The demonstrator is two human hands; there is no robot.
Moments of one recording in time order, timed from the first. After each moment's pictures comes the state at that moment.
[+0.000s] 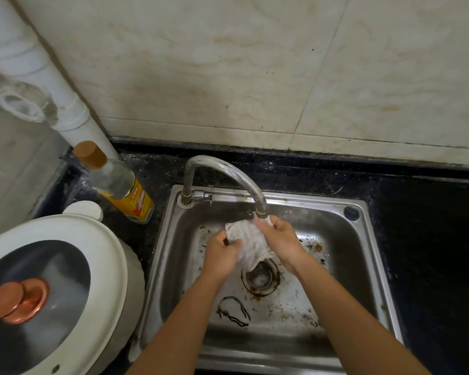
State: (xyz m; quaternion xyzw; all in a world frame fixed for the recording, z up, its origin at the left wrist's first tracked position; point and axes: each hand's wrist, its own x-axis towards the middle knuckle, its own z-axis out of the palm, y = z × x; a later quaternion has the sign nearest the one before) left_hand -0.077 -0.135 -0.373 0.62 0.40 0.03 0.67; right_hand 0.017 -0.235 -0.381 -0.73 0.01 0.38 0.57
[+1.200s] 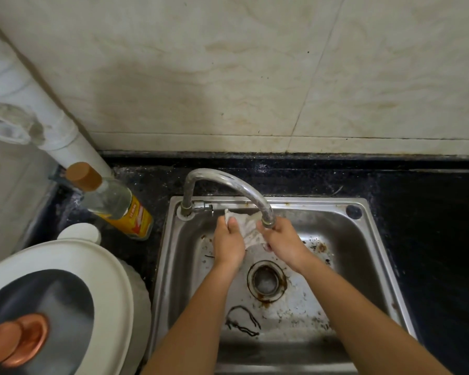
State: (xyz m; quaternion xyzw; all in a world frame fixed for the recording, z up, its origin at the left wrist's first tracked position) left_hand -0.036 -0.119 -0.379 0.67 0.42 0.07 0.60; right_hand 0.019 -0.219 -0.357 -0.75 -0.08 0.34 0.56
